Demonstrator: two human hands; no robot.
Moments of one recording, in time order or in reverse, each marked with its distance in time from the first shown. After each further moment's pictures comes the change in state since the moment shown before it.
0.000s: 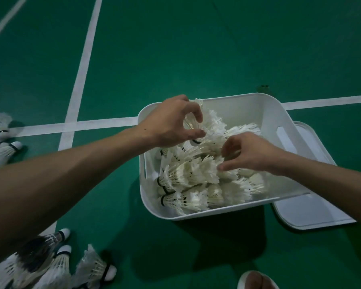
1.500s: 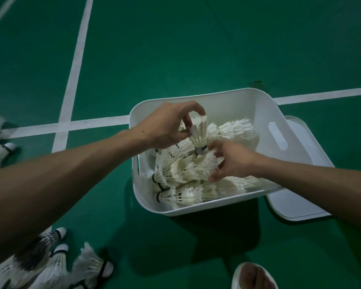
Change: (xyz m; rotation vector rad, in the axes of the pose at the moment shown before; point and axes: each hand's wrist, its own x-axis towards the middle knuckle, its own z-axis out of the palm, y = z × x) left_hand 0.002 0.001 0.014 -0.082 -0.044 0.082; right_hand 0.000 0.003 0.022 -0.238 -0.045 0.003
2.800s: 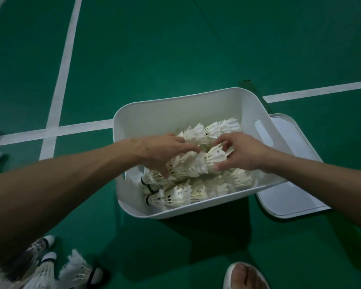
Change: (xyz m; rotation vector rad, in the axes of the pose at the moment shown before) left_hand 0.008 -0.008 0.041 0.410 -0.622 0.127; right_hand -0.015 0.030 -0.025 0.143 0.140 0.060
